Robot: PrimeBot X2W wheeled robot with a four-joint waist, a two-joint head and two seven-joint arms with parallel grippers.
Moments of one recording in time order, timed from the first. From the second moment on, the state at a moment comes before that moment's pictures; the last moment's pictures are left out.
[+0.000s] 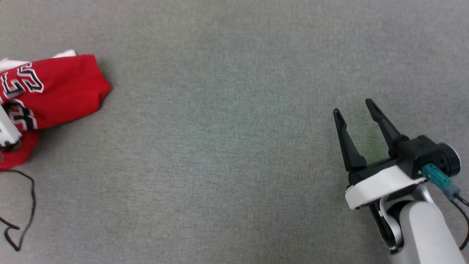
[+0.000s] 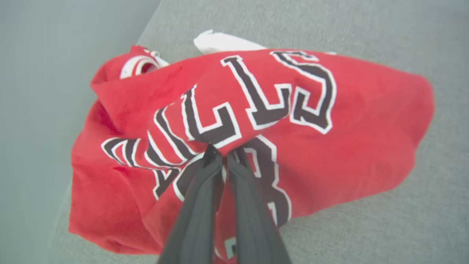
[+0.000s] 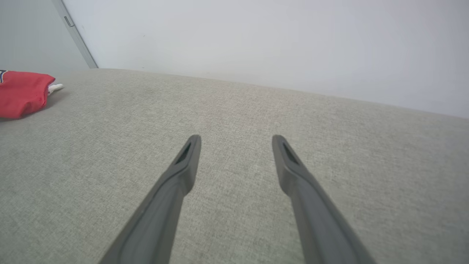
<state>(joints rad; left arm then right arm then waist) -0.71 0.60 0.03 0.67 -0.63 -0.06 0.59 -0.27 -0.09 0.12 0.04 0.06 0.13 -0.08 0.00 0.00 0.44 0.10</state>
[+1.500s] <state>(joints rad) -0.63 0.13 -0.44 0.42 -0.52 -0.13 -0.09 -0.03 -0.05 0.01 0.00 0.12 0.13 -0.06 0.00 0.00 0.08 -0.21</state>
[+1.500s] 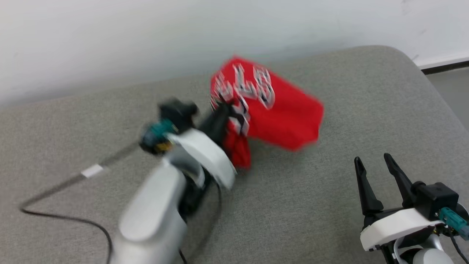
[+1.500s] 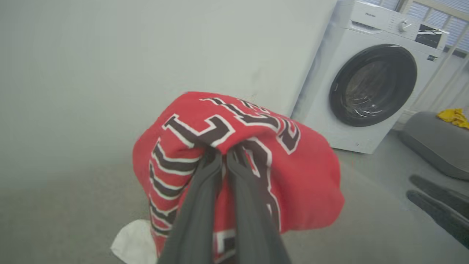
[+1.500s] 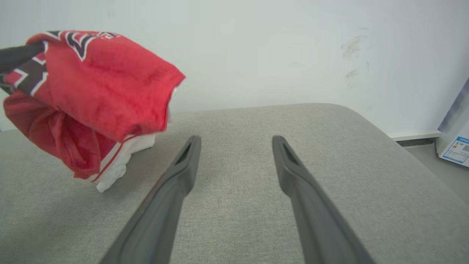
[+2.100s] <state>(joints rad) -0.30 0.12 -0.62 0.32 -0.47 -0.10 -0.19 -0.06 -0.05 -0.01 0.02 0.11 0.13 -0.07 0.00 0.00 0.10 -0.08</state>
